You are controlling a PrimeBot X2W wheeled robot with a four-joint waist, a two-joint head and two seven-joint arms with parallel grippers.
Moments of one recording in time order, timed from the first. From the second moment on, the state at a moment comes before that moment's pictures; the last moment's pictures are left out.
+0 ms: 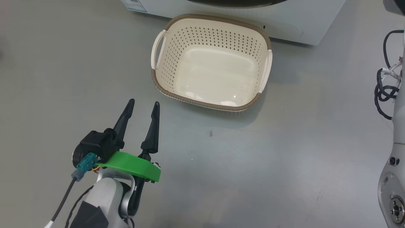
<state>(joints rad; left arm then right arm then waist) -0.32 0.03 -0.35 0.25 -0.49 -0.01 -0.25 -0.99 -0.13 -0.08 0.39 0.96 -0.04 0.27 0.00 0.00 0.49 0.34</state>
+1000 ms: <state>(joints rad) -0.35 0.02 -0.39 0.28 -0.51 -0.01 -0.25 -1.19 -0.10 -0.12 0.55 1.11 -0.06 0.37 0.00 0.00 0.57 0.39</state>
